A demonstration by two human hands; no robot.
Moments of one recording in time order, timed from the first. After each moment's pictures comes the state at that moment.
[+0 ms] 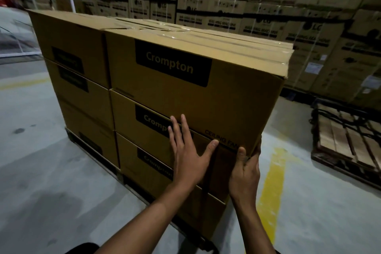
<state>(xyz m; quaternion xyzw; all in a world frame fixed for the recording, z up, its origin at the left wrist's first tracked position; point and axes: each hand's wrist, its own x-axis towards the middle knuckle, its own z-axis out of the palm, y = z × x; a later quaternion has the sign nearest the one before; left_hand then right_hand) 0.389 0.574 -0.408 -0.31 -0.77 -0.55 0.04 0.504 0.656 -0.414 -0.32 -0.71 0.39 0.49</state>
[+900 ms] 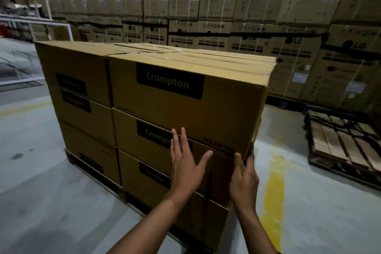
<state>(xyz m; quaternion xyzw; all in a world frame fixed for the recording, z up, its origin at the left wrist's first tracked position) 0.389 0.553 -0.402 -0.34 -0.78 -0.52 0.01 0.508 0.649 -0.420 -0.35 -0.70 0.39 0.48</state>
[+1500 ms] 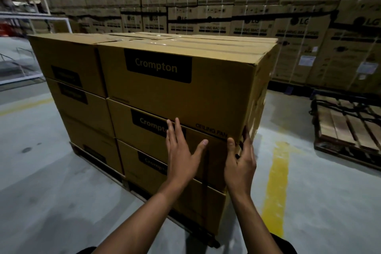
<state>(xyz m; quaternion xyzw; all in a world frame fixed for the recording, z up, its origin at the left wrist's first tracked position) 0.396 0.561 -0.416 -0.33 -0.79 -0.51 0.01 0.513 0.653 -0.421 -0.34 -0.69 0.39 0.51</state>
